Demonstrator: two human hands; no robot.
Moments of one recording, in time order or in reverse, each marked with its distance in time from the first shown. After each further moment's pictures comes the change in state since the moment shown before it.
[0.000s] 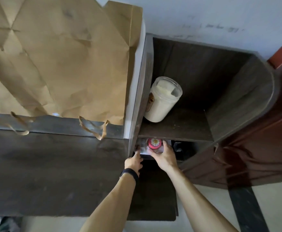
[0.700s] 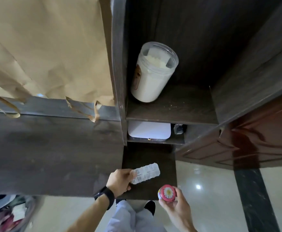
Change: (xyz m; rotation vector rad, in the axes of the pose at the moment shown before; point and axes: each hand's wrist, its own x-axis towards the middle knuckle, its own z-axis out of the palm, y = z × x) left_hand 0.004 -0.087 -0.075 0.940 -0.125 0.314; right_hand -0.130 0.190 0.018 0.121 -0.102 0.229
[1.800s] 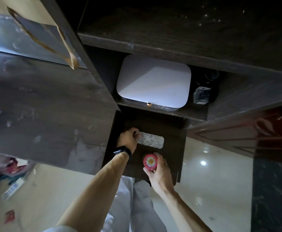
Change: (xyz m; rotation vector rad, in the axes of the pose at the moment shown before) left_hand 0.173 -0.060 0.117 0.135 0.332 -0.098; right_hand 0.138 0.075 0.084 -0.263 -0.211 -0.152
